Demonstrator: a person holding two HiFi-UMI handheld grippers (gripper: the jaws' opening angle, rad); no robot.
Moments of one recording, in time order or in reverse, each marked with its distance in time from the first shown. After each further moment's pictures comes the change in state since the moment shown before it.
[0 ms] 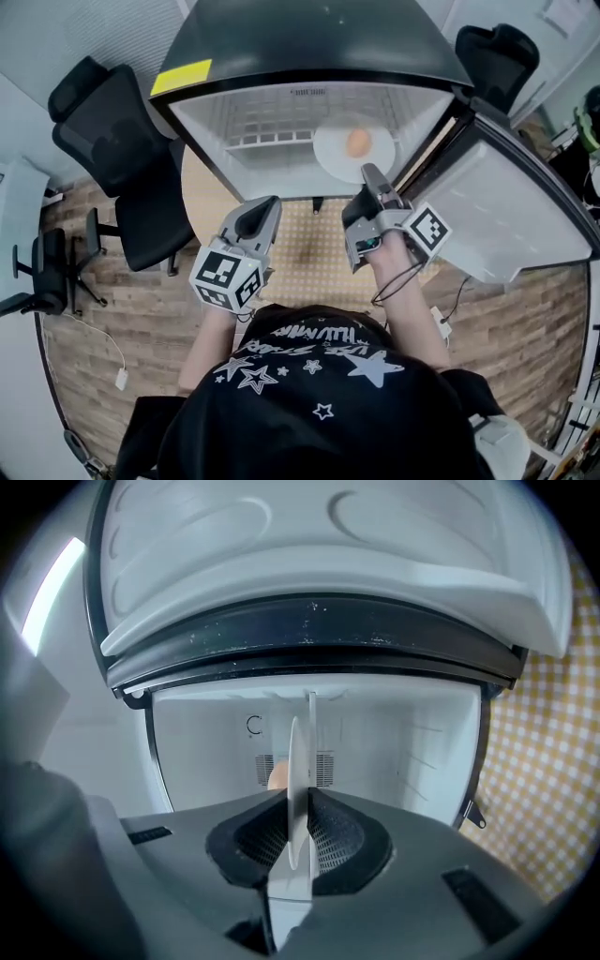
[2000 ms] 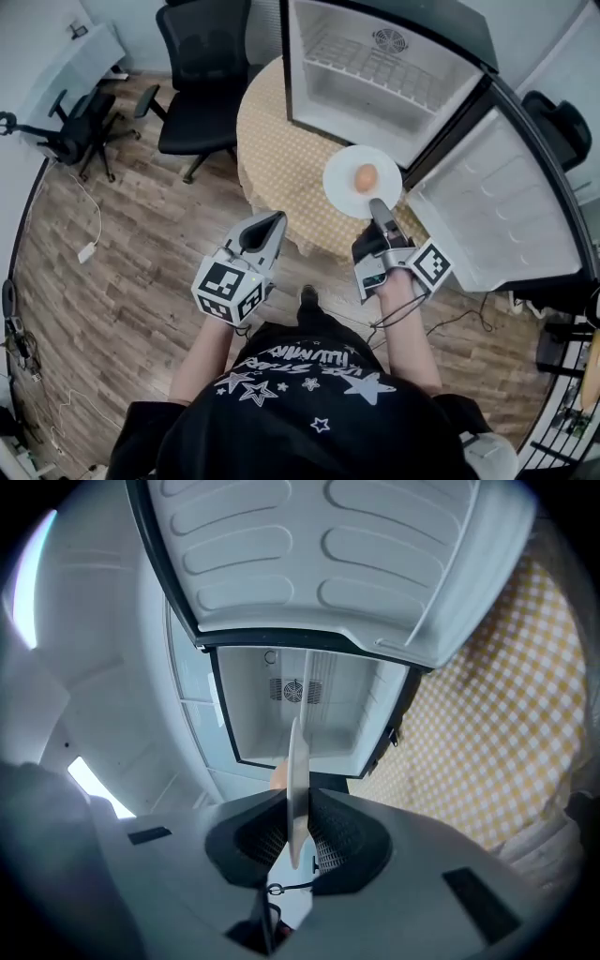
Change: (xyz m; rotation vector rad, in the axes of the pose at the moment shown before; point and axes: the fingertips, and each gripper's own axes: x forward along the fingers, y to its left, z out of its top) left arm -0.163 -0.183 -0.067 -0.110 -0.032 0.400; right arm -0.192 -0.020 -0.058 -0.116 0.498 -0.016
